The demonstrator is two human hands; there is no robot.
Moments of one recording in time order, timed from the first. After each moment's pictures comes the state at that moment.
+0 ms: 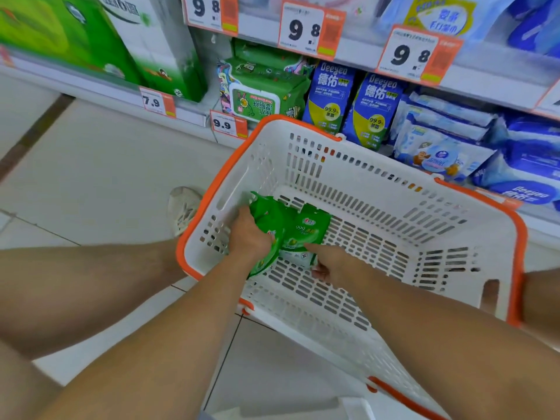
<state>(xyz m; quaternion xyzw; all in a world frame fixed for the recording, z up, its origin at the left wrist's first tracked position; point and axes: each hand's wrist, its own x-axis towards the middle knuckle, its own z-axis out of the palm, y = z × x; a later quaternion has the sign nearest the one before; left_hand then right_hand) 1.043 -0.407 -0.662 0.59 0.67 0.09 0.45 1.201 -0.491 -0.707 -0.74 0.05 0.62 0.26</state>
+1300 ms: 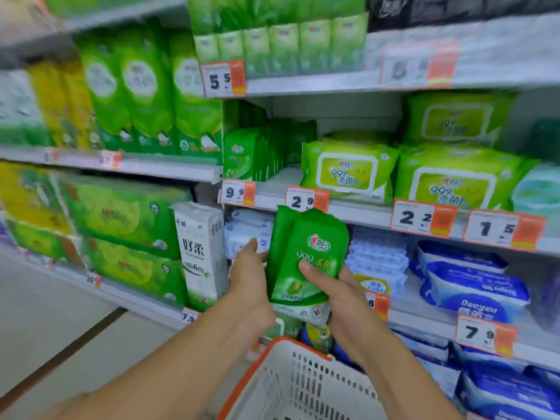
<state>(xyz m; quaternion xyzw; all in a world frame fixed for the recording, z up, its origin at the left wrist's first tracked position) 1.092 -0.381 -0.265 0.30 0.41 0.43 0.75 1.203 -0.438 -0.305 -0.37 -0.34 0.53 0.68</state>
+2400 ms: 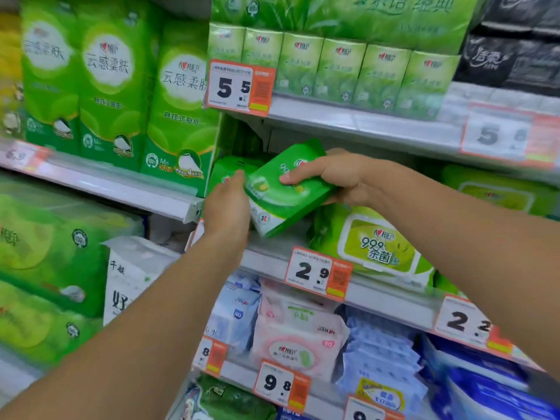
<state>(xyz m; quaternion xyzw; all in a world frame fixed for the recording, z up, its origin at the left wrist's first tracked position) 1.122 -0.142 -0.203 0.45 0.33 0.62 0.55 1.271 -0.184 -0.105 -0.65 -0.57 0.31 0.39</state>
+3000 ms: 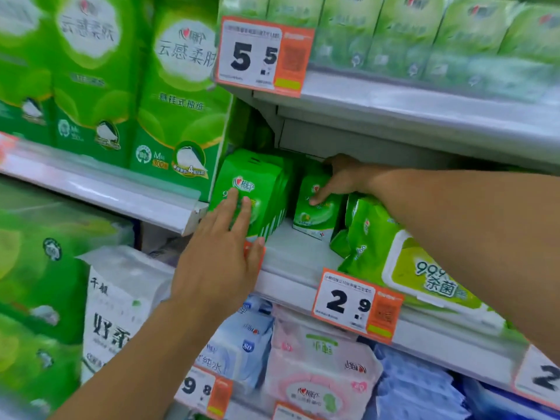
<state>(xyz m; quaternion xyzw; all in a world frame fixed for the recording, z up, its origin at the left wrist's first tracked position) 1.097 -0.085 -0.276 0.81 0.41 0.42 0.00 1.343 -0.042 -0.118 -0.80 -0.59 -0.04 0.13</state>
